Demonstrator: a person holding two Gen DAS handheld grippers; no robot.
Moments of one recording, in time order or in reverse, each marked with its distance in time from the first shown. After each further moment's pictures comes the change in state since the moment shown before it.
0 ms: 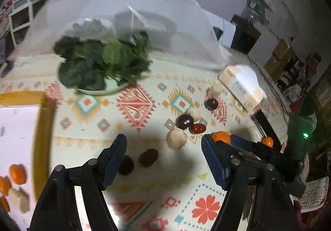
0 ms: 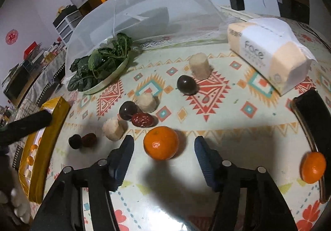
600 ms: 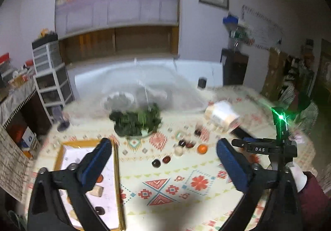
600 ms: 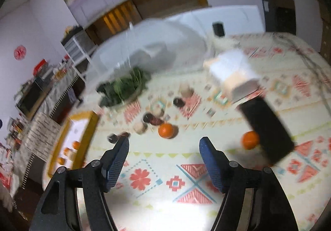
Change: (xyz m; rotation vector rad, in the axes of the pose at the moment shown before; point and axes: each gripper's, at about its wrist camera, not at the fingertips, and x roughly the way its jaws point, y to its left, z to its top) left arm -0.238 -0.053 -0.043 0.206 -0.357 0.168; right arm -0.119 0.002 -0.009 0.057 -0.080 0.013
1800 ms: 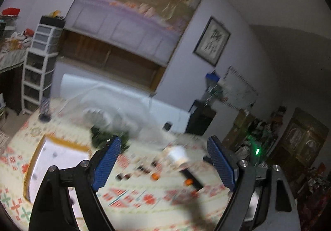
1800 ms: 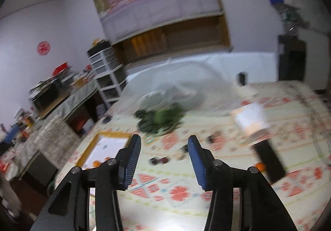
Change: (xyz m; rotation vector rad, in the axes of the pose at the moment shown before) left arm -0.174 0.069 0.028 -0.348 -0.270 -0.305; right arm -0.174 0.104 0.027 -0.124 -0.260 0.017
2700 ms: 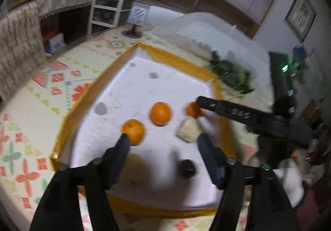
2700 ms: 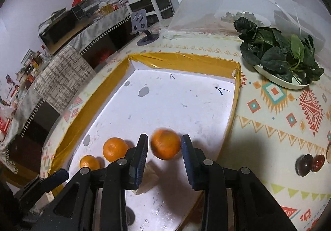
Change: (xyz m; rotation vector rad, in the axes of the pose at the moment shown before) left arm 0.083 0.284 -0.178 -0.213 0.305 0.469; right arm 0.358 0.220 -0.141 -0.163 0.444 0.267
